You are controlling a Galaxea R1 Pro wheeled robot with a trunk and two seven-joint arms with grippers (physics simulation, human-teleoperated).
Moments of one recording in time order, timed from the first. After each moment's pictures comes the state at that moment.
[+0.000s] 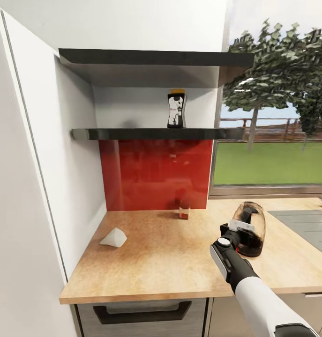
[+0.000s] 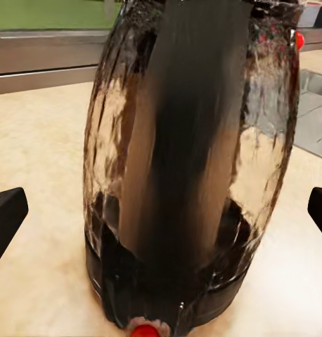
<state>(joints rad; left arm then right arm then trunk) -0.03 0.02 0.05 -0.07 0.46 -0.34 -0.04 -0.73 0.04 0.06 -0.63 -0.05 0.04 -0.78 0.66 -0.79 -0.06</state>
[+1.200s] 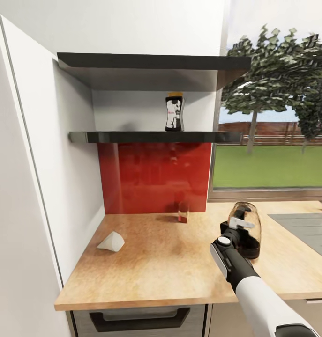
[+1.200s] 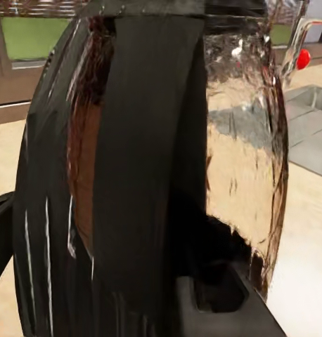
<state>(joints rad) -0.03 0.02 0.05 -0.07 0.40 -0.34 -0.04 -0.73 0.04 0.06 -0.65 -0.05 0.03 -0.76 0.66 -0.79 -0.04</state>
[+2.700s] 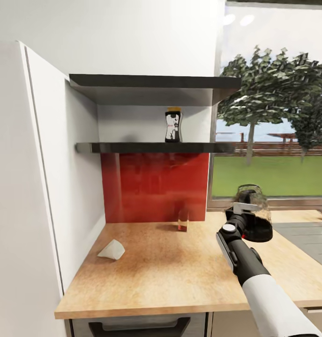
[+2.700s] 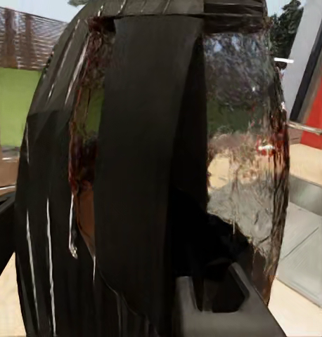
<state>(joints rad) -0.03 0.00 0.06 -0.04 0.42 -0.42 -0.04 -0.71 0.00 0.07 -0.90 0.12 0.26 -0.72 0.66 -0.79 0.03</state>
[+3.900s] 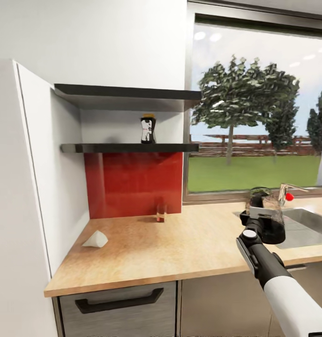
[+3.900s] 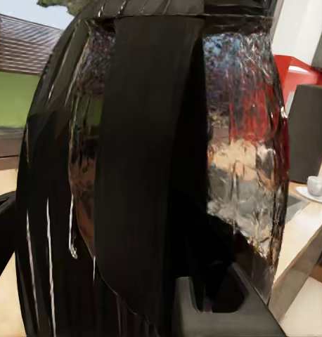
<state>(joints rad) -0.03 0.01 0.06 -0.04 0.41 -0.41 -0.04 -0.71 -0.15 0.05 -0.80 0.07 0.13 -0.59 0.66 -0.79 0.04</state>
